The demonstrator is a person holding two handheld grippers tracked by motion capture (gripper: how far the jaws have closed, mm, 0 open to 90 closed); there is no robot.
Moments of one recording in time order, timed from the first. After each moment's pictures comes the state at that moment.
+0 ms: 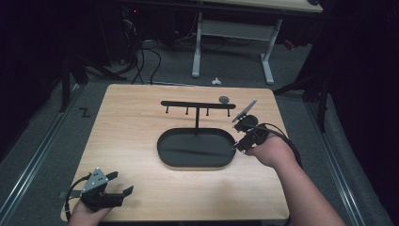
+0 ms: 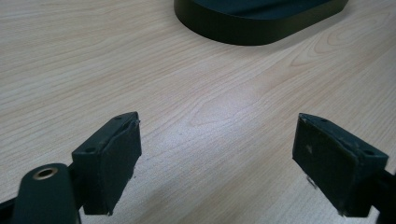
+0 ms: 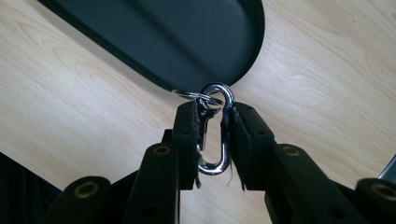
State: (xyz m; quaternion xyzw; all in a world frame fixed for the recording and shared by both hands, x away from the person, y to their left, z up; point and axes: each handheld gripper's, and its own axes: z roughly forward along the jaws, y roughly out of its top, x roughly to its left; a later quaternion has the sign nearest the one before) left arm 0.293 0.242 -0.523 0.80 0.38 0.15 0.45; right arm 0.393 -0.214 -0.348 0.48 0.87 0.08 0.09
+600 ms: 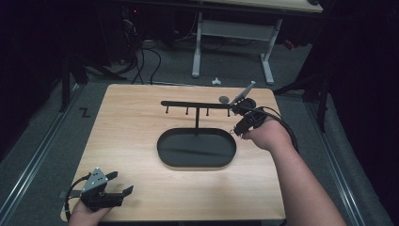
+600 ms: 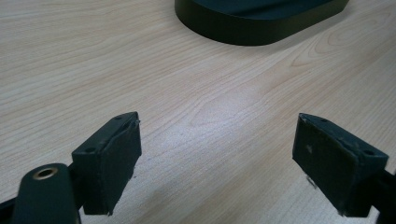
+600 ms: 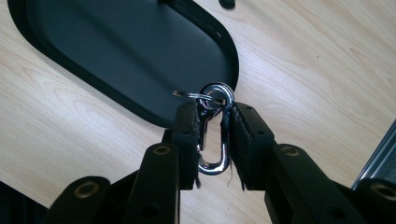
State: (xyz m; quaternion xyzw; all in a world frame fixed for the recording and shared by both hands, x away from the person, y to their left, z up) left arm 0.294 0.243 -0.523 0.79 0.38 0.15 0.45; right arm 0.422 -0.205 -0.320 0.48 0.86 0.09 0.11
